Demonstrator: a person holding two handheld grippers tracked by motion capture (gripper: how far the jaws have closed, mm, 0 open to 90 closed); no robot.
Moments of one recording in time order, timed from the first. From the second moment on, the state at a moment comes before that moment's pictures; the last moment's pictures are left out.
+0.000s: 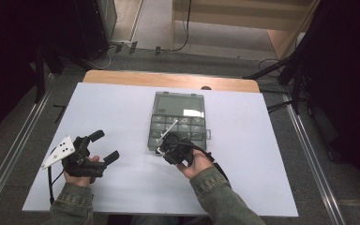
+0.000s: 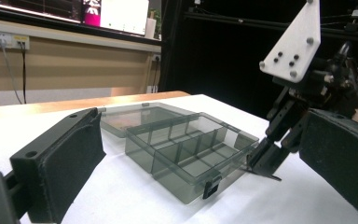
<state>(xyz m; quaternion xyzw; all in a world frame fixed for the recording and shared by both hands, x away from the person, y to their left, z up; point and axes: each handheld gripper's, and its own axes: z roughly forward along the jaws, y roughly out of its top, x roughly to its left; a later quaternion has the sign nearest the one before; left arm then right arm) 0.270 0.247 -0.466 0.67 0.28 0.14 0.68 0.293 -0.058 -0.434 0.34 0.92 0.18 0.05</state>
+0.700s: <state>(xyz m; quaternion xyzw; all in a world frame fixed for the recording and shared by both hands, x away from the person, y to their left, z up) 0.270 0.247 -0.466 0.67 0.28 0.14 0.68 0.314 -0.079 -0.410 0.37 0.90 0.21 0.08</state>
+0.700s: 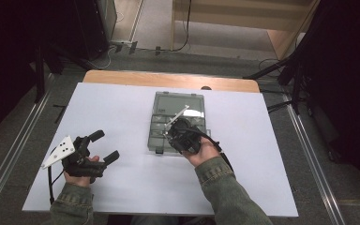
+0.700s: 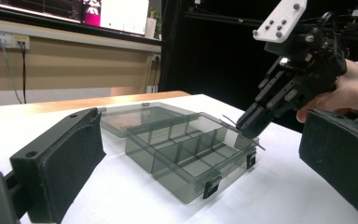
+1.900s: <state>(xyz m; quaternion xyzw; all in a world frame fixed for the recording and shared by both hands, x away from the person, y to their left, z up) 0.270 0.247 -0.466 0.66 0.28 0.14 0.68 0.368 -0.108 -0.420 0.41 0.86 0.24 0.17</state>
